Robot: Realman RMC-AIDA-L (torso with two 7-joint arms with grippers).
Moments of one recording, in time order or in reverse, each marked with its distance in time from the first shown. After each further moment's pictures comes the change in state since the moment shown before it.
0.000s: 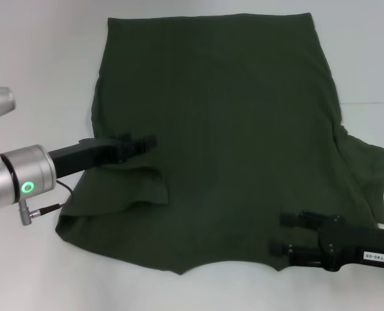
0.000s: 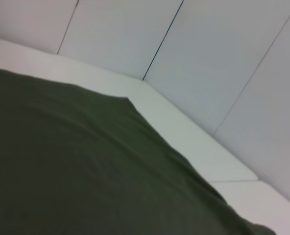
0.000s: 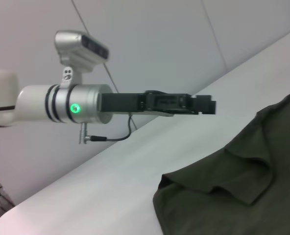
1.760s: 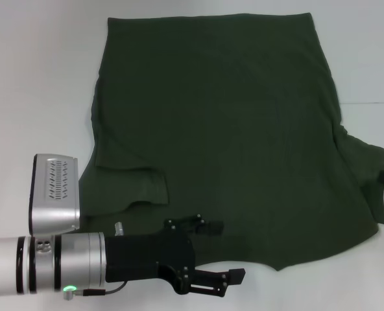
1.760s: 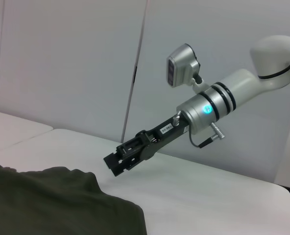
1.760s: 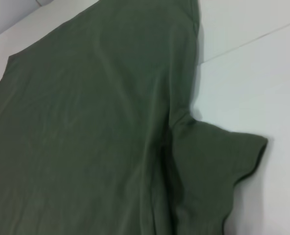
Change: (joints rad) left arm 0.036 -0.004 0.218 -0.221 -0.094 0.350 0.650; right arm 0.007 -0.078 0.040 -0.226 -0.217 0.494 0.849
